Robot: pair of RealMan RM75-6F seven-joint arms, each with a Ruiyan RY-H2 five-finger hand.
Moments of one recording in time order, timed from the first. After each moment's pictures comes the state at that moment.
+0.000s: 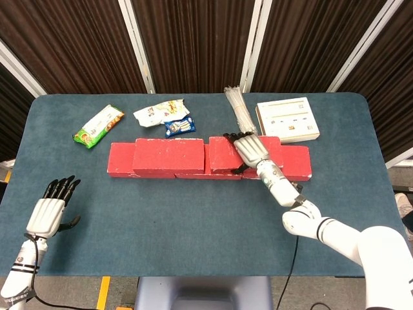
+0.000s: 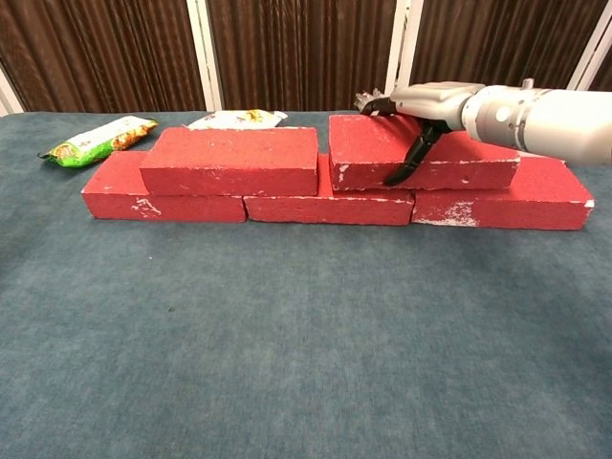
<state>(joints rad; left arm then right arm) -0.30 -1.36 -0.03 -1.24 1.47 1.30 -0.08 0.98 -1.62 0.27 -0.99 -1.16 0.62 -0.14</state>
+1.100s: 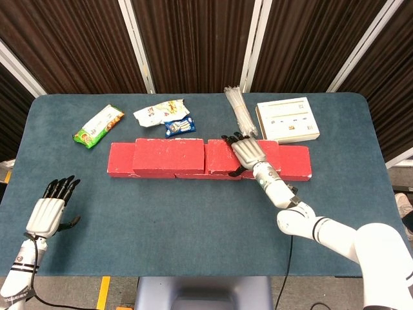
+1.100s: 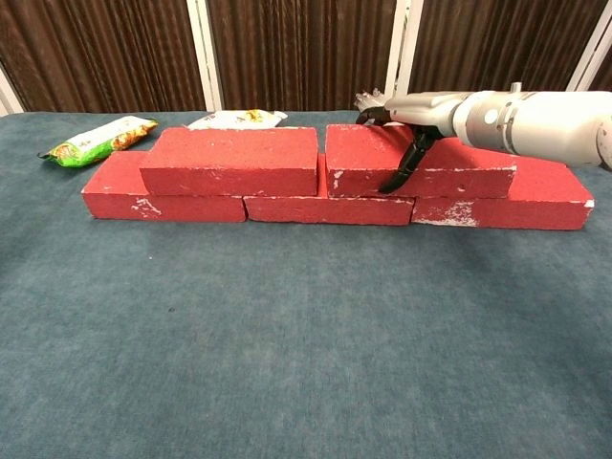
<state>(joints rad) -0.30 -1.36 -0.04 -1.24 1.47 1.28 -0.09 1.02 -1.61 0.25 -1.05 -0.96 0.60 -0.26</state>
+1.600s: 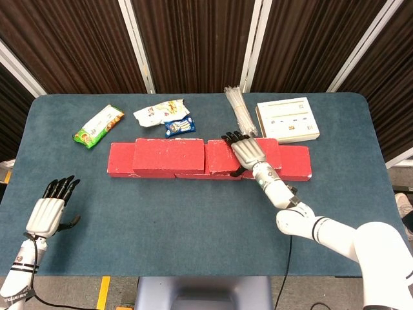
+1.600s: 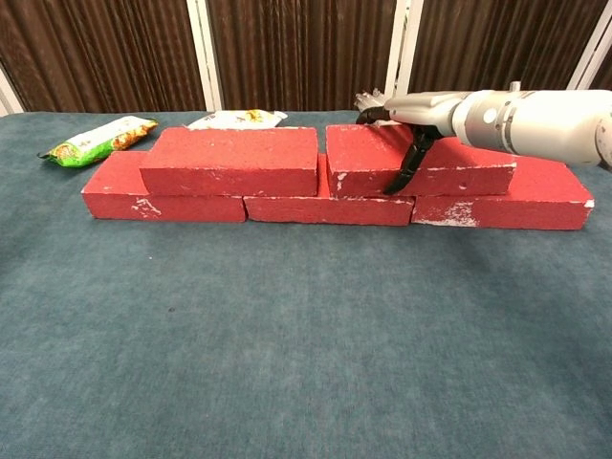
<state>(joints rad) -0.30 -1.35 -0.04 -1.25 1.47 1.28 -0.09 1.04 -1.60 0.23 -1.07 -0.92 0.60 -0.28</state>
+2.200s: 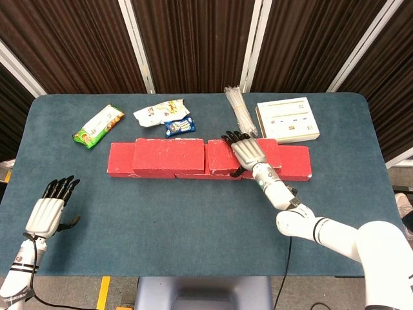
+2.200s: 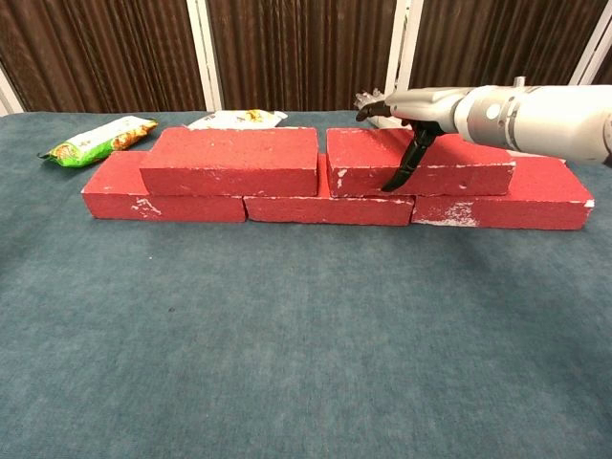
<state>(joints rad) -0.30 -1.35 -0.04 -1.25 1.47 1.28 -0.10 1.04 -1.57 0.22 -1.13 -0.88 0.64 -0.31</state>
